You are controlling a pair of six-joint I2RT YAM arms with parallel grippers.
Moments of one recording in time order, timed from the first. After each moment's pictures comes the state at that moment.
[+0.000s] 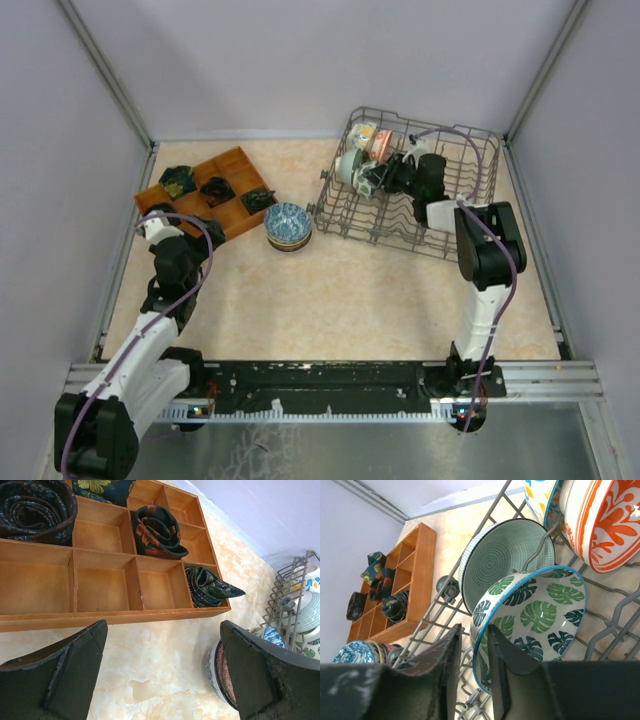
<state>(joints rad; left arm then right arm) -0.16 0.83 0.36 0.25 -0.35 -0.64 0.16 1.99 1.14 0.66 -0.53 0.61</state>
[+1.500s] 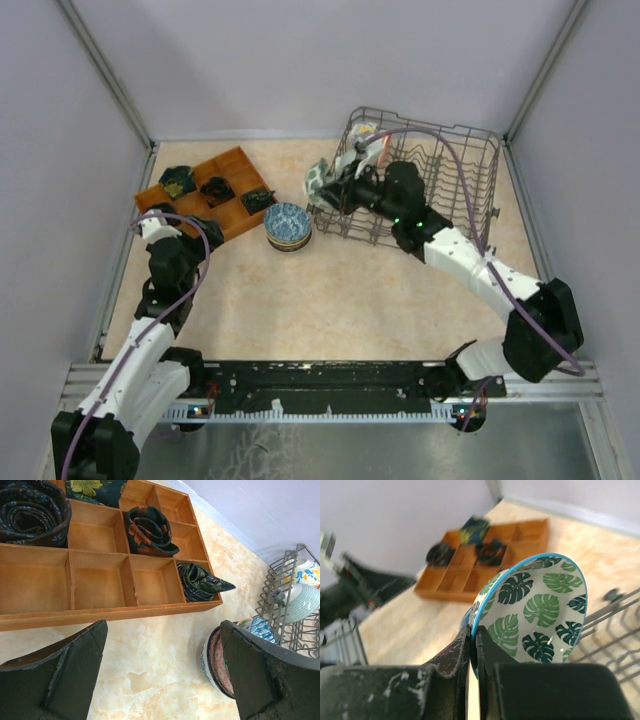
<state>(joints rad) -0.16 0.74 0.39 0.14 -0.32 -0.62 0.50 1.41 1.05 0.33 -0.40 0.37</state>
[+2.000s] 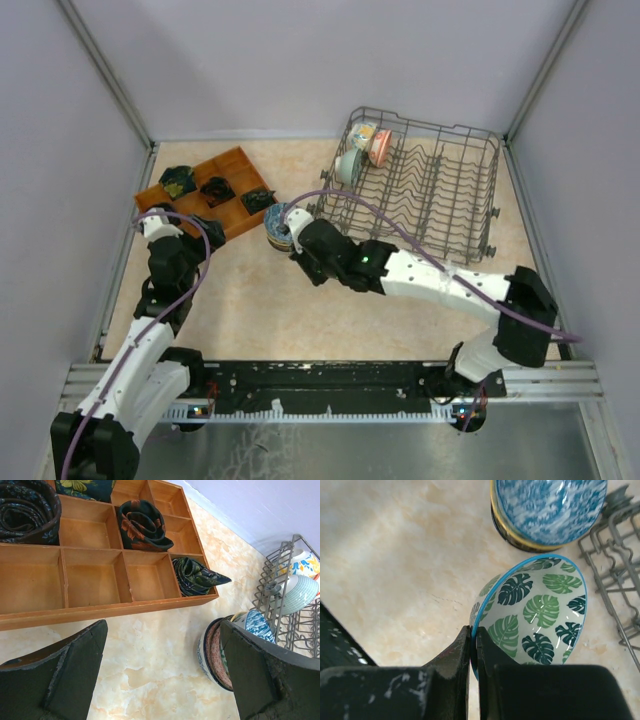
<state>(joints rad) -0.16 0.75 0.41 0.11 -0.28 -0.61 1.06 1.44 1.18 -0.40 0.16 0.13</state>
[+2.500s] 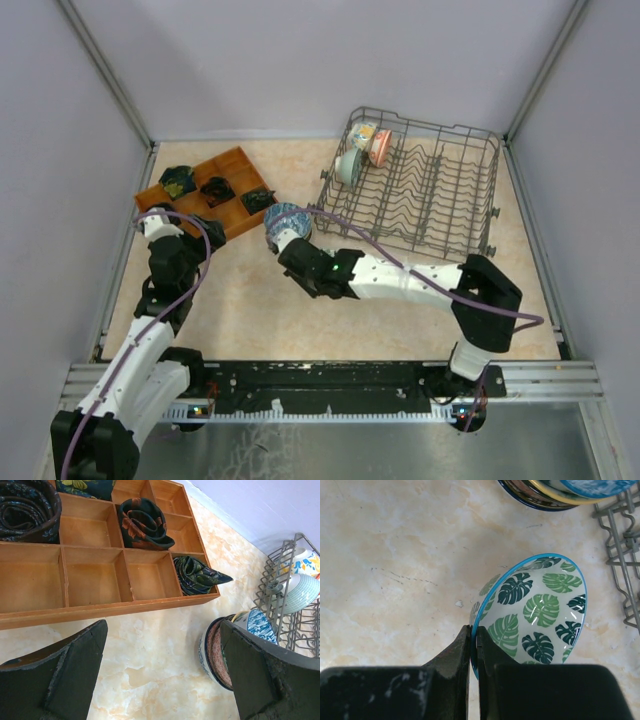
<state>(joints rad) -0.16 0.75 0.41 0.11 -0.28 -0.61 1.12 1.65 1.19 -0.48 0.33 0.13</state>
